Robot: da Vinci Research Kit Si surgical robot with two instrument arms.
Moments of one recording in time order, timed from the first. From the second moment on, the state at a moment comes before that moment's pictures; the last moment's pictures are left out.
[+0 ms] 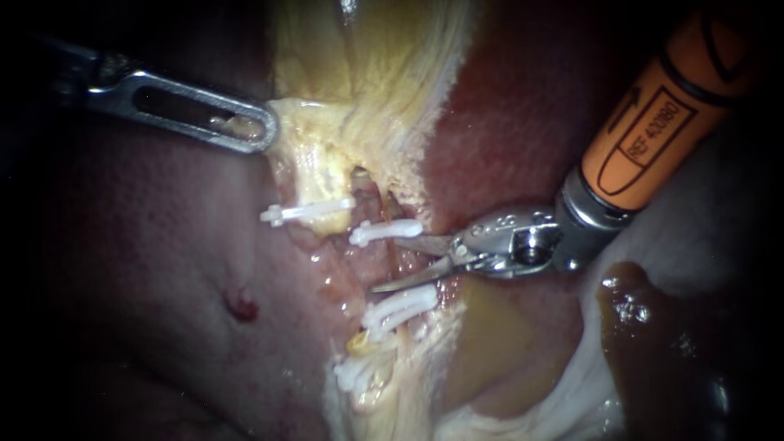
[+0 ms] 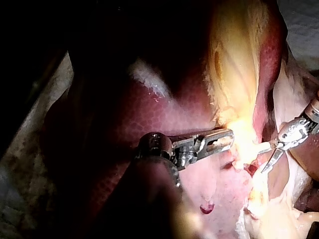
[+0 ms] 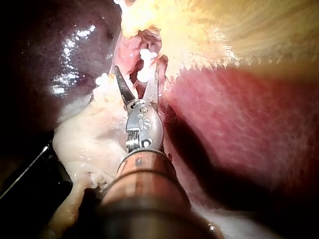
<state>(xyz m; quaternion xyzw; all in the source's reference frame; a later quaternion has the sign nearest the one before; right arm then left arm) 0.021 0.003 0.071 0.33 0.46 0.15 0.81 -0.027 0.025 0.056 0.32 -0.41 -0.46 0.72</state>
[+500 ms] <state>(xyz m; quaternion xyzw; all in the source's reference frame) 0.022 0.001 0.073 0.39 0.49 0.08 0.78 -0.027 0.026 0.057 0.32 -0.41 -0.46 0.72</state>
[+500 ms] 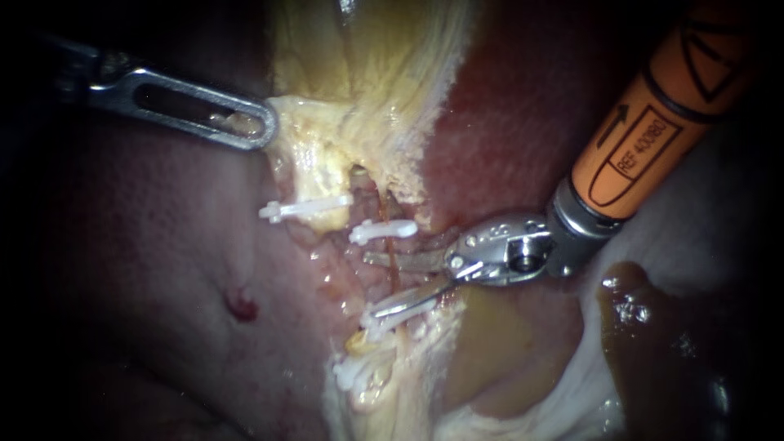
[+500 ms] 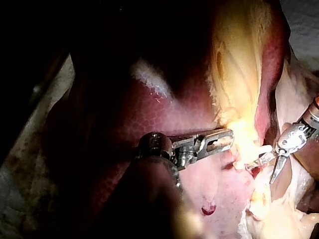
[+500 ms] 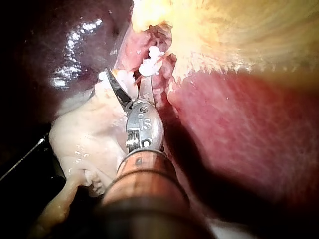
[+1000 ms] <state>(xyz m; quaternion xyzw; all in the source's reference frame) 0.024 0.001 0.073 0.42 0.53 0.08 0.73 -0.027 0.026 0.057 0.32 -0.41 -0.46 0.72</state>
